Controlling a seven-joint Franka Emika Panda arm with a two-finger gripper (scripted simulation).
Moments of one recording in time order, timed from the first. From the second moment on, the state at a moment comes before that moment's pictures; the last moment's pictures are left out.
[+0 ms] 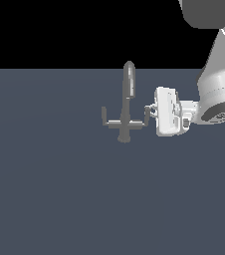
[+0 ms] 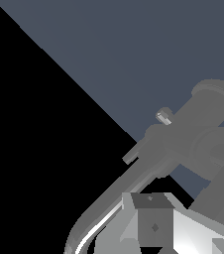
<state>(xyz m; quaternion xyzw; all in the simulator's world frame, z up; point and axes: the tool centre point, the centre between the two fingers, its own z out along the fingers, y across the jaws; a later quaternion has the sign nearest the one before) 0.076 -0.134 0.138 -0.63 0.28 0.26 0.67</state>
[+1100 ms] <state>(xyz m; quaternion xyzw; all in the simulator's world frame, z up) 0.037 -0.131 0.135 -0.64 0.28 0.26 0.67</state>
